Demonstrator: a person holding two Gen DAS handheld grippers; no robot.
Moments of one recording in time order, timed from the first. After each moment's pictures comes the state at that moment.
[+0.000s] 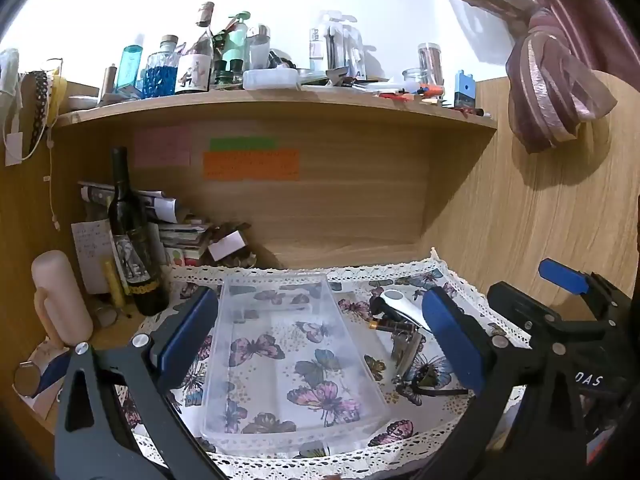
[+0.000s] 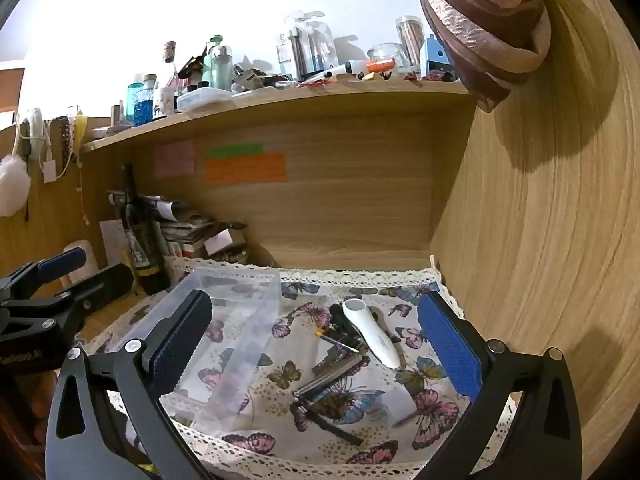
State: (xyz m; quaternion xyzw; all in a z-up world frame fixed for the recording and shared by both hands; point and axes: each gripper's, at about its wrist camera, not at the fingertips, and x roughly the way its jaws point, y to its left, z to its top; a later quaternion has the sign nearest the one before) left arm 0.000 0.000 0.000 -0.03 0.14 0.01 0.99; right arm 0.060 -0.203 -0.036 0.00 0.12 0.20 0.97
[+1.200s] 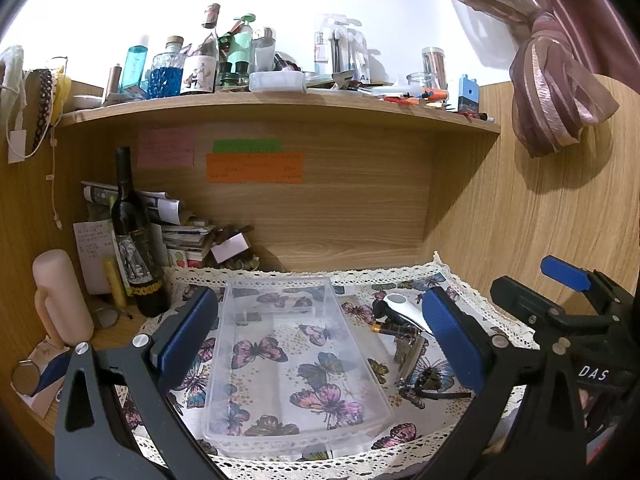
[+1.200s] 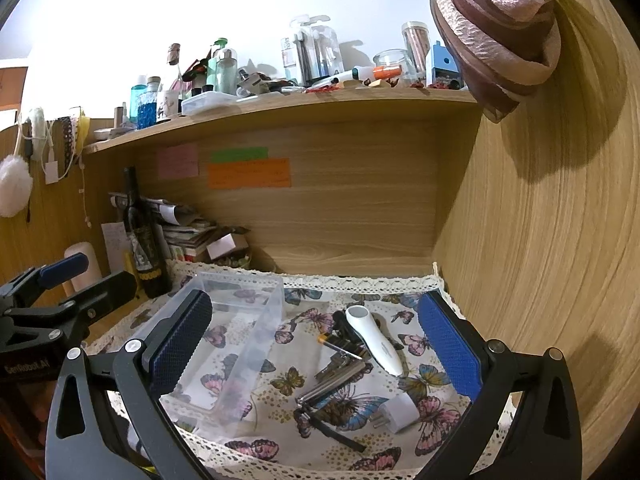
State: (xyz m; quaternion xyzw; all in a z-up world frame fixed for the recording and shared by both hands) left arm -0.001 0.004 0.002 -0.03 0.14 0.01 0.99; right arm 0.061 -0.198 -0.035 0.00 0.11 0.20 0.97
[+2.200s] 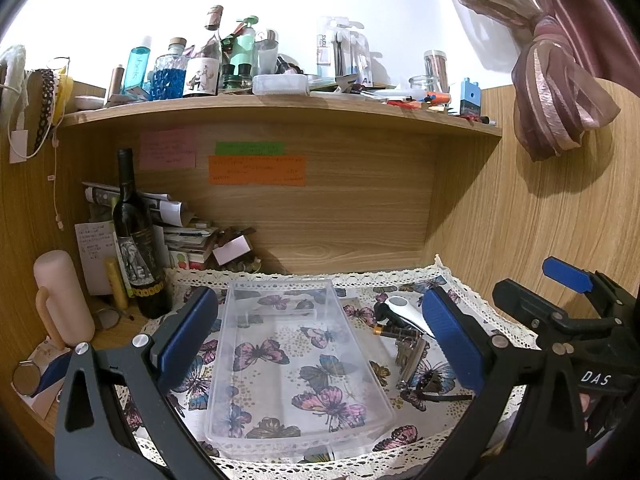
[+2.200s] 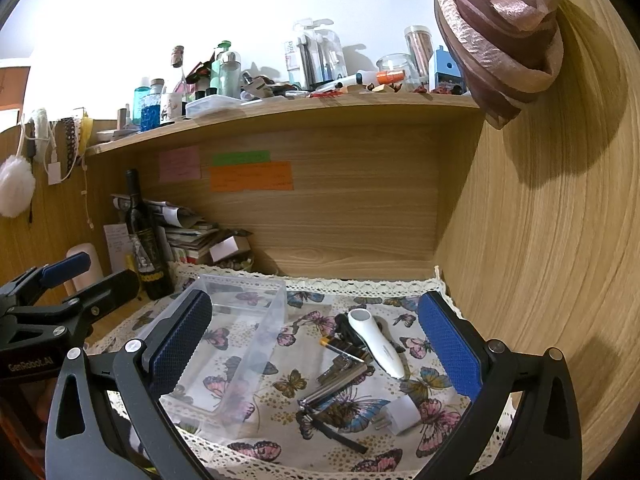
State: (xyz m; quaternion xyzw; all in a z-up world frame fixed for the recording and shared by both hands) left arm 0.000 0.006 0.004 -0.03 0.13 0.01 0.99; right arm 0.058 -0.198 -0.033 0.00 0.11 0.20 0.97
